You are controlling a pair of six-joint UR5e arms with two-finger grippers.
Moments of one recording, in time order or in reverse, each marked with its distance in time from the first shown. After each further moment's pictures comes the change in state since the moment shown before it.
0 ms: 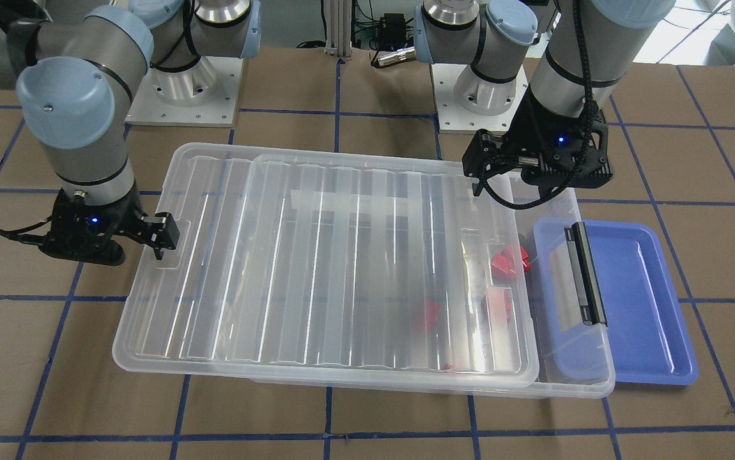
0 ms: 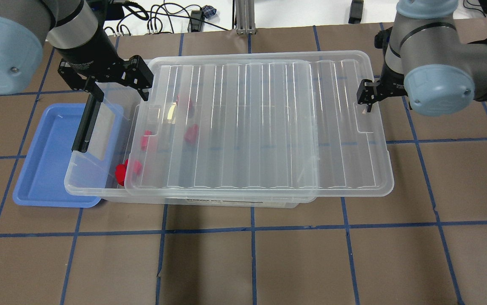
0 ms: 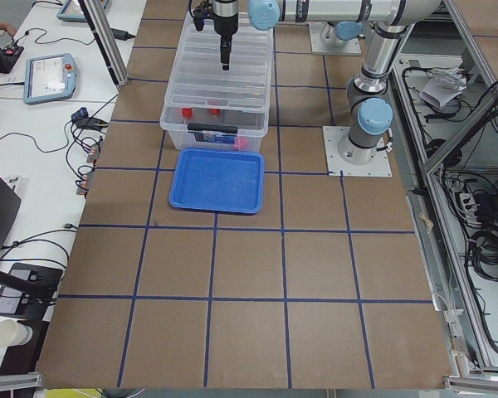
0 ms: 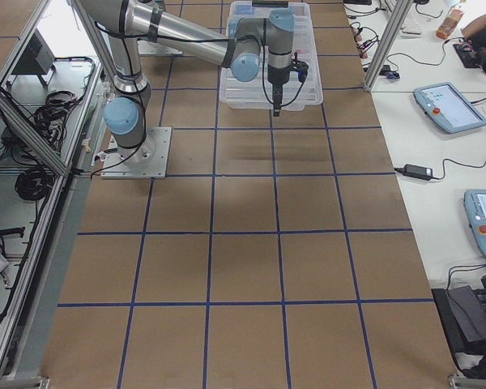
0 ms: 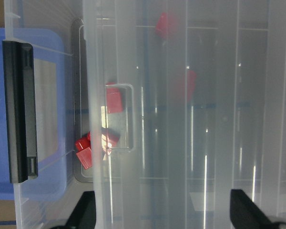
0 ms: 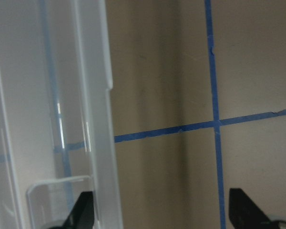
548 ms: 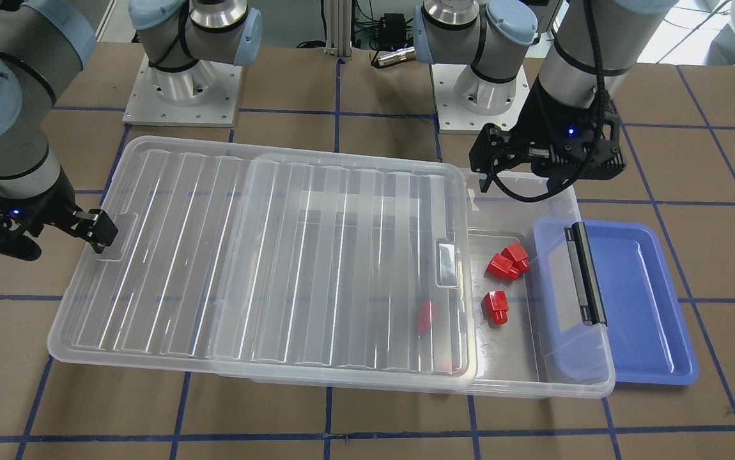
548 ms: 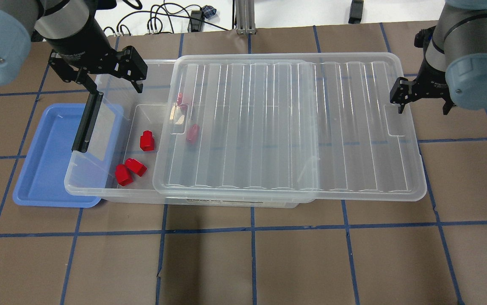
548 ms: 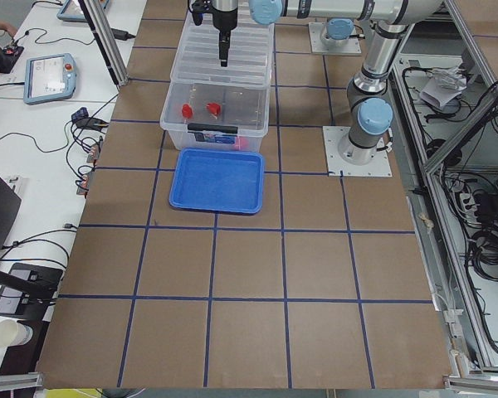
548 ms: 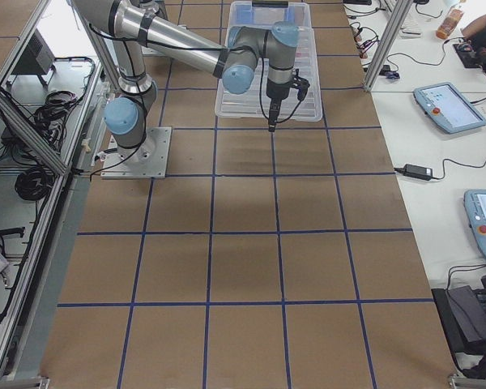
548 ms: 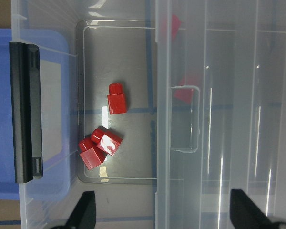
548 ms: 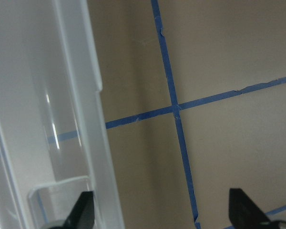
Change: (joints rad) left arm 0.004 -0.003 0.037 -0.015 0.011 -0.002; right arm -0.111 -0.023 0.001 0.062 0.000 -0.012
